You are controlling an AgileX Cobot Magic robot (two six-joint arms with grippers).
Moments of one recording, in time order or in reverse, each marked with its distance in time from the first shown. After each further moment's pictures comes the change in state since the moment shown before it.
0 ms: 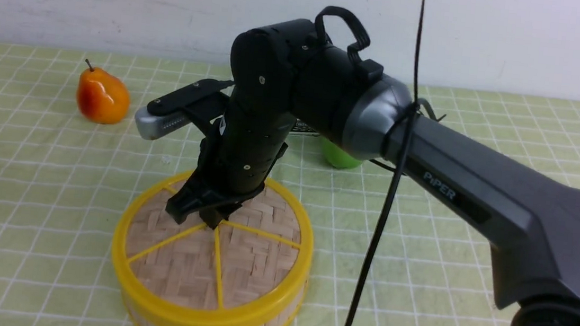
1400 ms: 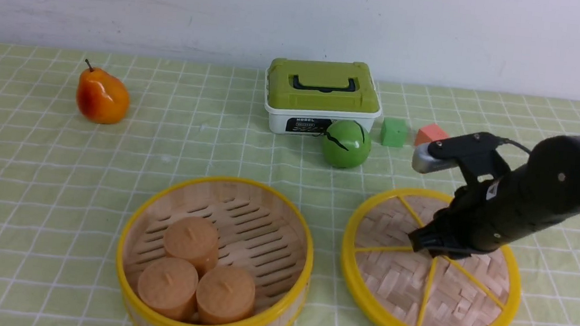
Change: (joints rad) right arm -0.474 -0.516 1.120 -0.003 -0.710 -0.014; left arm 0.000 0.000 0.000 0.000 0.000 0.000
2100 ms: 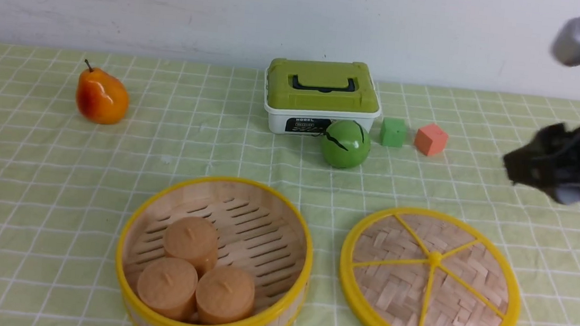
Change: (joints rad) right arm 0.000 -0.653 -0.022 -0.055 0.300 0.015; left arm 0.000 0.000 0.000 0.000 0.000 0.000
